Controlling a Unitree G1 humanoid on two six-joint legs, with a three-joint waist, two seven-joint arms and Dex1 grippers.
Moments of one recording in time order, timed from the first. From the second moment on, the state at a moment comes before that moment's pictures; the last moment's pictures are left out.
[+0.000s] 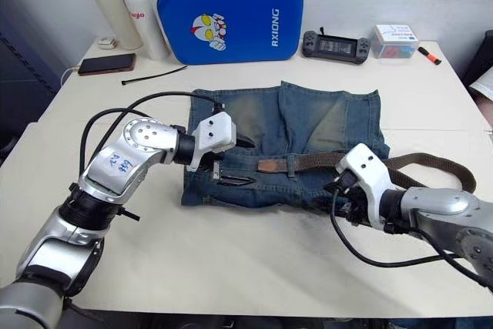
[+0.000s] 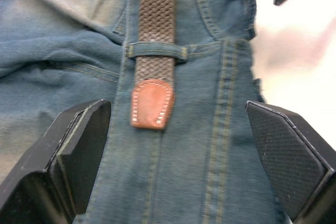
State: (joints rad) left arm -0.80 0.60 -0.37 -0.12 -0.25 0.59 -0.95; right arm -0.18 -1.08 -0.20 -0.64 1.18 1.13 0.36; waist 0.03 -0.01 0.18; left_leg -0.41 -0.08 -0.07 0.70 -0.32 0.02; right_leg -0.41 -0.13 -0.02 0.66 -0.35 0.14
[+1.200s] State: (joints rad) left arm -0.93 0.40 -0.43 0.22 0.08 0.35 -1.00; right arm -0.17 -0.81 -0.05 -0.47 0.68 1.02 0.36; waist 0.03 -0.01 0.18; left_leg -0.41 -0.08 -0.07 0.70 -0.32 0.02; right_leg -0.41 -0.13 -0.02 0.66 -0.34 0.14
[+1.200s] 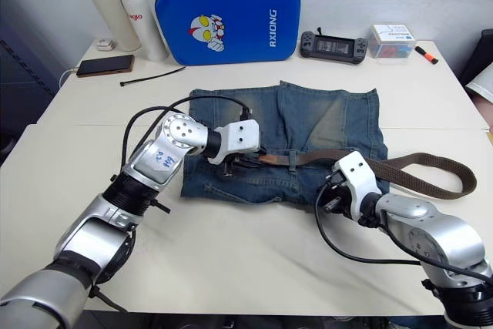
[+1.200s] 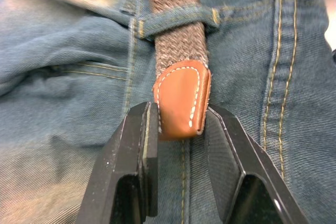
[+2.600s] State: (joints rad) left arm -0.88 0.36 -0.44 0.26 0.14 0.21 -0.98; right arm -0.21 -0.77 -0.05 -0.49 0.61 1.08 0.38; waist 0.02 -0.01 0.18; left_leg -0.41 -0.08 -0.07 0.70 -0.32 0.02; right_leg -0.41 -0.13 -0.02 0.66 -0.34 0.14
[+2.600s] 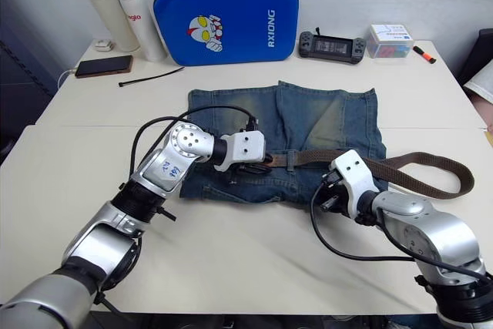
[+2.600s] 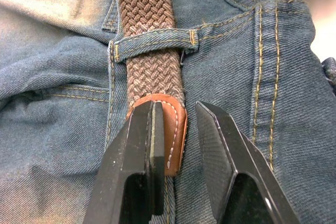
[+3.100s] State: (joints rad) left arm -0.89 0.32 -0.39 0.34 0.12 0.27 -0.95; right arm -0.22 -0.74 -0.05 -0.48 0.58 1.09 0.39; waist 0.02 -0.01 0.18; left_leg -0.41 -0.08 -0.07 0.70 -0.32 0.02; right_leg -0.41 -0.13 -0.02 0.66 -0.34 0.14
